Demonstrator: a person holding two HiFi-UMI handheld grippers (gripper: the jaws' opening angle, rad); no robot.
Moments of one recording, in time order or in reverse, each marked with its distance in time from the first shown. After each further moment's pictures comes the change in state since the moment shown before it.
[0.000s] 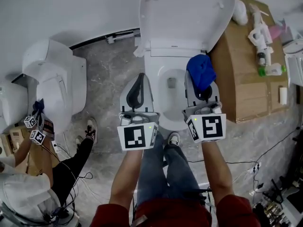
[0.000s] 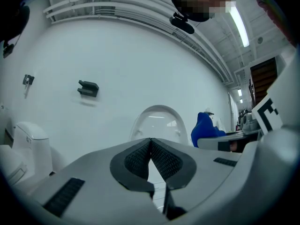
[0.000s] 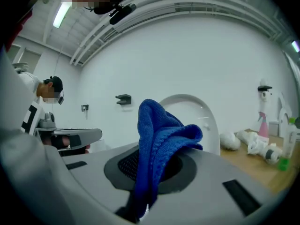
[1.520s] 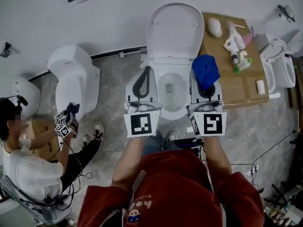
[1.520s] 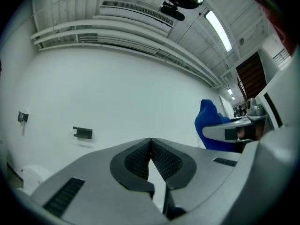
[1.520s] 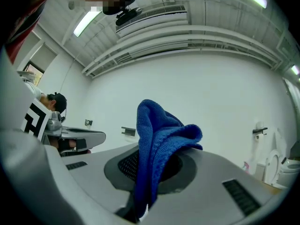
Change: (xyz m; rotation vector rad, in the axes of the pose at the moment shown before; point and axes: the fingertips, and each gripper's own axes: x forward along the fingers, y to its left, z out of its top) left arm -0.144 -0.096 0.237 0.142 -0.177 -0.039; right arm -0.204 0.047 0.236 -0.132 -0.253 -0.034
